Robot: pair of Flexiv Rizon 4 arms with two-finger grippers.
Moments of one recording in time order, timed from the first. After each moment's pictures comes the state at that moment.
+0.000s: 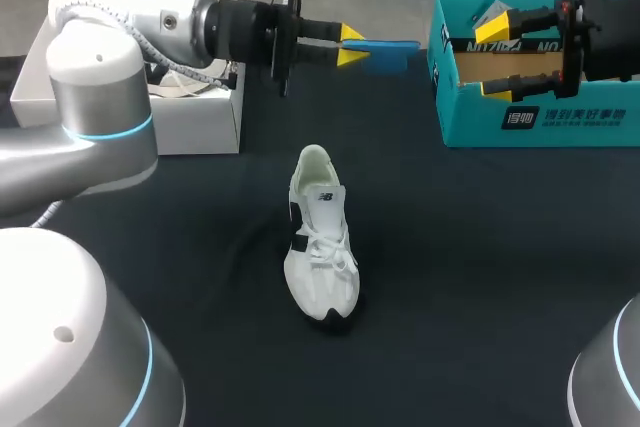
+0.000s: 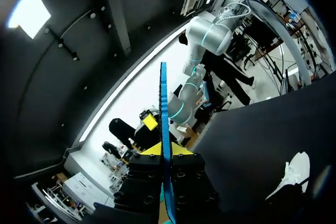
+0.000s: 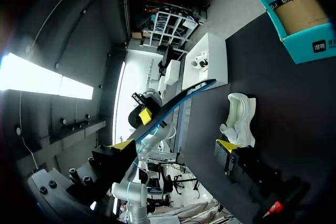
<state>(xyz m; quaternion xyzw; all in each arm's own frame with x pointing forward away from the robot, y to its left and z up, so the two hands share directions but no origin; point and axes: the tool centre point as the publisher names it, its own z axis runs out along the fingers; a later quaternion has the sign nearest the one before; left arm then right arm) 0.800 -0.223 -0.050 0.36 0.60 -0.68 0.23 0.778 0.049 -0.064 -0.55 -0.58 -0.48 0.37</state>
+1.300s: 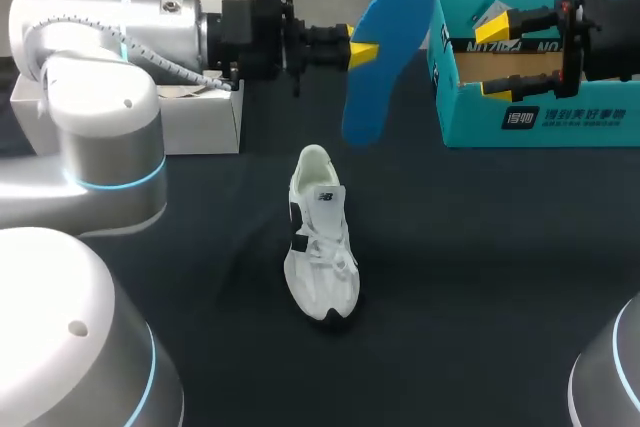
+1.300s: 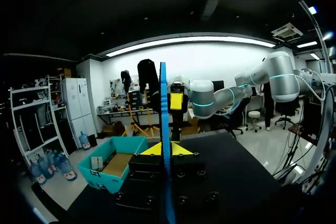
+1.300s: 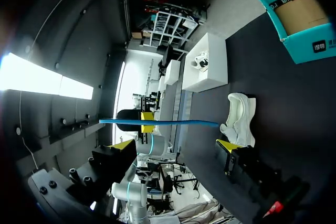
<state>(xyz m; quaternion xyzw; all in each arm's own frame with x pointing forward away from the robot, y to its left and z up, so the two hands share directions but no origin) 0.795 -0.226 -0.053 0.01 0.75 -0.66 0.07 0.778 0.049 -0.064 -0.55 -0.58 -0.48 0.37</state>
